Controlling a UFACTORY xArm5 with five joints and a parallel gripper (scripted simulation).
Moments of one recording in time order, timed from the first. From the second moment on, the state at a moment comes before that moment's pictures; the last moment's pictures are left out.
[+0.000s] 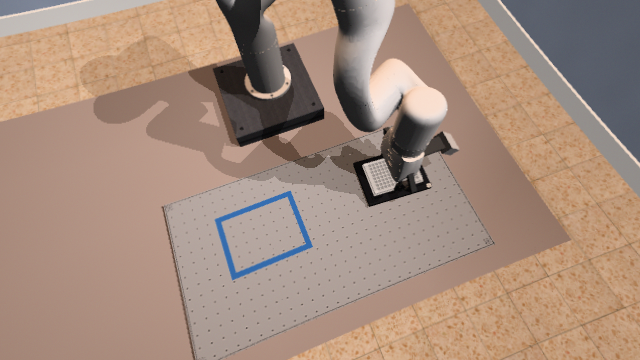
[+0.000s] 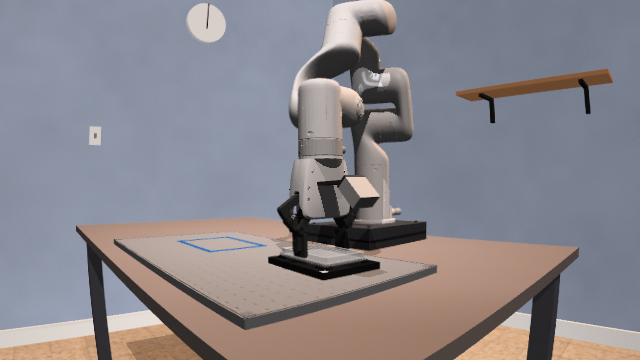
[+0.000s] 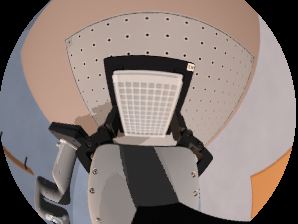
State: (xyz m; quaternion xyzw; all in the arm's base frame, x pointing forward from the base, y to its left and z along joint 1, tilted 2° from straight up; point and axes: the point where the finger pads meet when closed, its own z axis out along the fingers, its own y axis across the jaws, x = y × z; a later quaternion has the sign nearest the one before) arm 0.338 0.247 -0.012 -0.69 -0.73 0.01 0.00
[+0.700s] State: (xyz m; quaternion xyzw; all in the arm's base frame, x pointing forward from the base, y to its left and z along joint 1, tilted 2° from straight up) arm 0.339 0.248 0.000 -0.69 -0.73 0.01 0.00
